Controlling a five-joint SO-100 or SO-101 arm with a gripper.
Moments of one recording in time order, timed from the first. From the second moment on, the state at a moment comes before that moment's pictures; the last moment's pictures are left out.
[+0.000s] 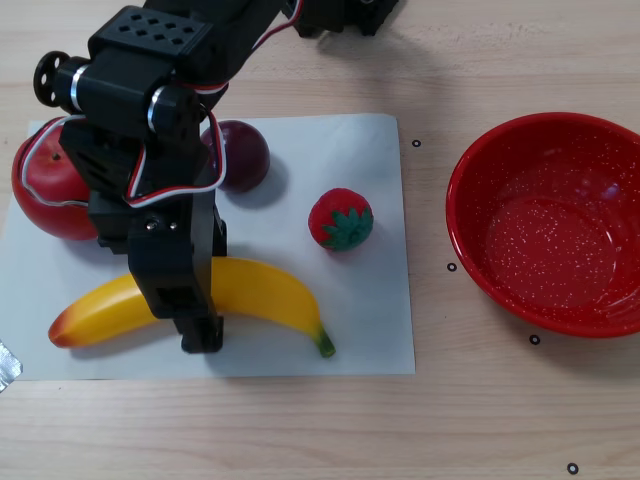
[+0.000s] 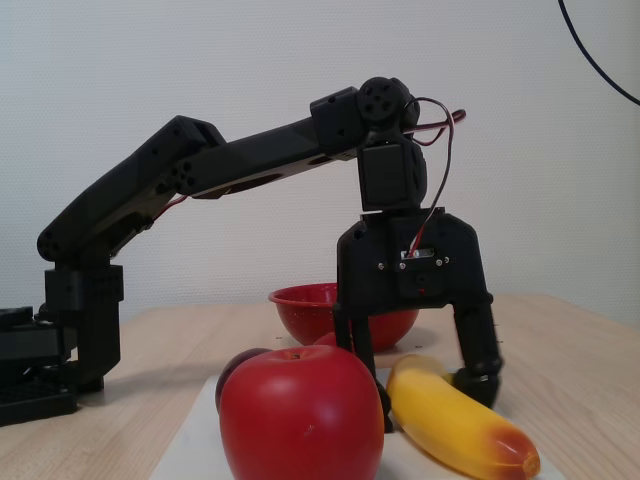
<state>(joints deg) -14.9 39.2 17.4 91.6 13.5</state>
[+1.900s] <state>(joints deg) -4.9 100.9 65.0 93.7 8.9</state>
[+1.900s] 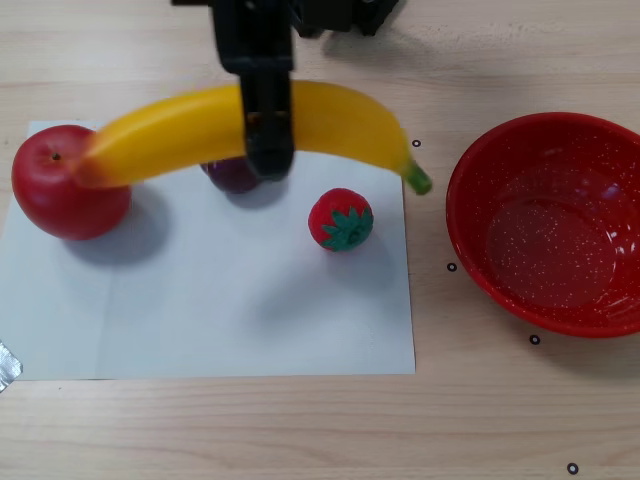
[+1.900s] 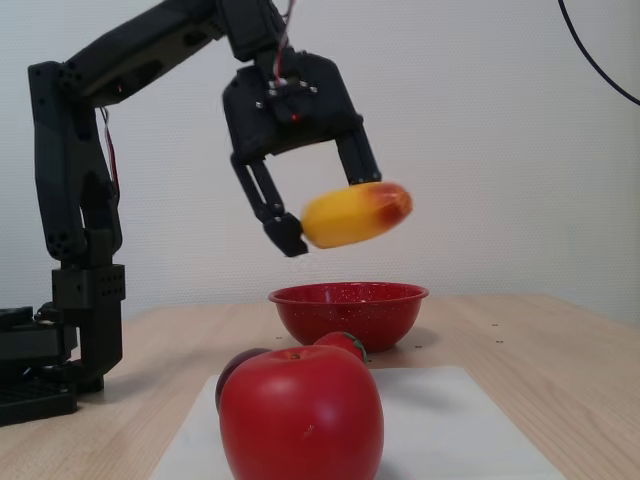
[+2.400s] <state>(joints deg) 16.6 101.2 54.3 96.3 0.1</state>
